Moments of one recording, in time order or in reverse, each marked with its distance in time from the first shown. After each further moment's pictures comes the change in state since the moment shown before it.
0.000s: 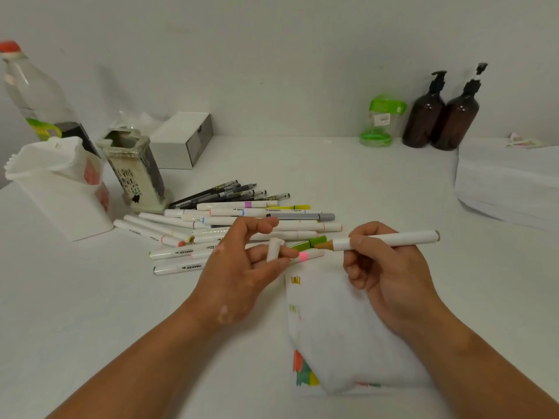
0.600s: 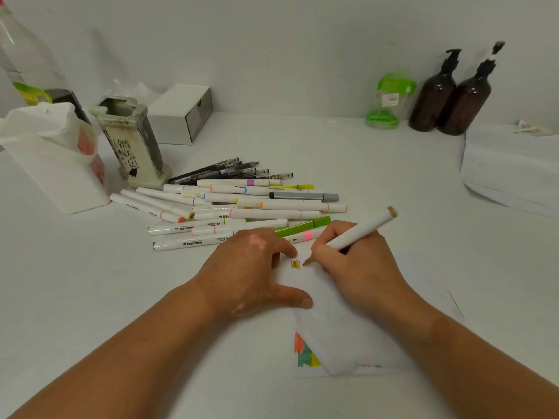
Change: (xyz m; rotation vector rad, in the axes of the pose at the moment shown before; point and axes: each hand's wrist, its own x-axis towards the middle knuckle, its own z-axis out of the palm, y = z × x) left_hand -0.005 0.007 0.000 1.001 -0.273 0.062; right_hand -0.003 0.019 0.023 -0.851 -0.014 -0.055
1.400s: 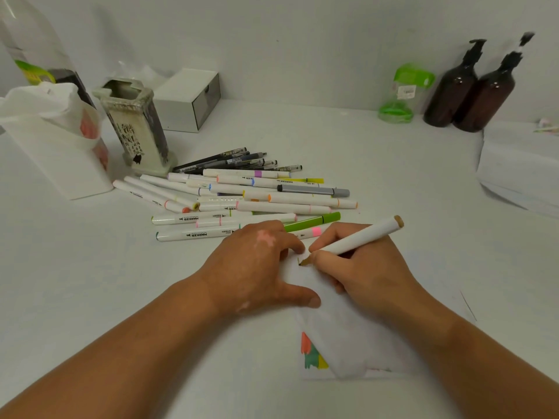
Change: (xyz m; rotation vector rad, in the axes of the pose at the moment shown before) left_hand 0.000 0.001 0.000 0.005 0.003 0.007; right_hand -0.002 -0.008 0.001 0.007 -0.136 -0.008
